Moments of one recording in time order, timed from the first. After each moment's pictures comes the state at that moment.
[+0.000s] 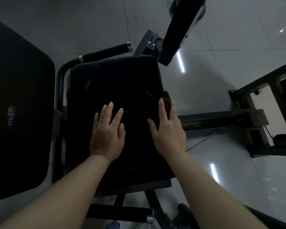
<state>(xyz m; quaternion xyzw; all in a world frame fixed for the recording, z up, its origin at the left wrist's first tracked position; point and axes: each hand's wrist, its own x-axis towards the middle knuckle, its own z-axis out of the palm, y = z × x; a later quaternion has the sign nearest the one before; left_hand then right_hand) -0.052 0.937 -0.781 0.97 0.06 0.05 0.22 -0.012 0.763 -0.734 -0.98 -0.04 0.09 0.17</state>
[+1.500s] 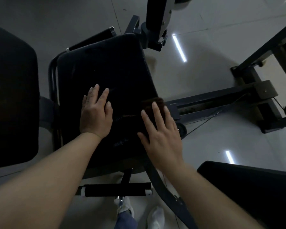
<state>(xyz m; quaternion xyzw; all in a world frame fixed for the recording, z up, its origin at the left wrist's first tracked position) -0.055 0.935 -0.782 0.97 0.05 0.08 0.23 -0.111 0.731 -0.750 -0.99 -0.13 0.06 0.10</state>
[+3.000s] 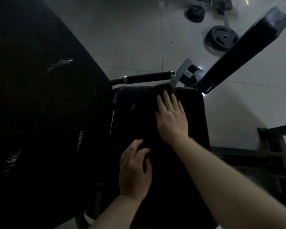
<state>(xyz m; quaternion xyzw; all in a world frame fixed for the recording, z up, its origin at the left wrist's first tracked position) -0.074 0.950 -0.787 0.90 0.18 0.16 0.37 0.095 0.883 -0.748 -0.96 -0.24 0.09 0.04</state>
